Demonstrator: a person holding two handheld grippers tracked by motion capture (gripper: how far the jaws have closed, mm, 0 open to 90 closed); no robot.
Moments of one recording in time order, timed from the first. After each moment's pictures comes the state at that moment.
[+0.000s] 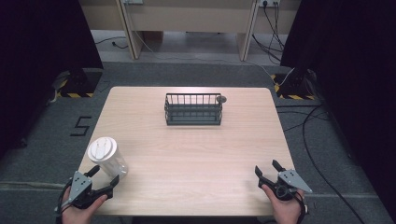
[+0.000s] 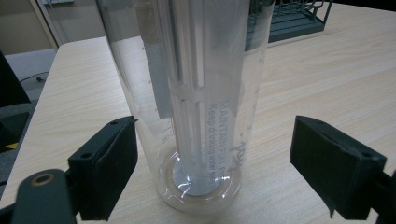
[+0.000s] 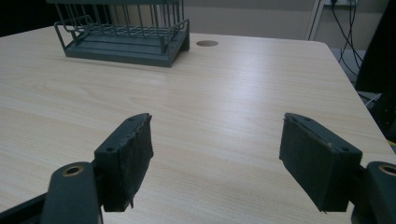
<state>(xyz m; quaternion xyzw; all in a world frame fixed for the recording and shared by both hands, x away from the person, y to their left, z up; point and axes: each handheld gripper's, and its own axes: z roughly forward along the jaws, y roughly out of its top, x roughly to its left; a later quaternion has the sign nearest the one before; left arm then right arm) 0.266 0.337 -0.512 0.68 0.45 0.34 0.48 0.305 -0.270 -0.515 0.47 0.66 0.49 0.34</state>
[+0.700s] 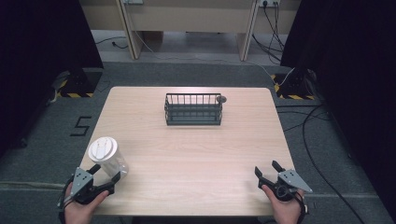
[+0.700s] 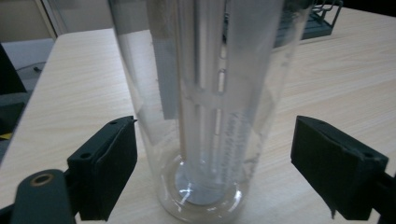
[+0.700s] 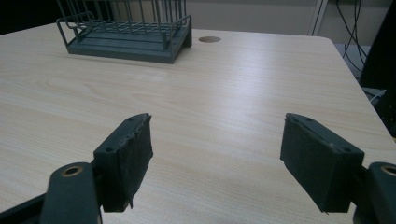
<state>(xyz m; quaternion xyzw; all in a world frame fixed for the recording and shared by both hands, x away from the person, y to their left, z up) 0.280 0.337 -0.513 0.67 0.46 0.33 0.48 0.305 -0.271 -0.515 0.47 0.66 0.49 0.33</state>
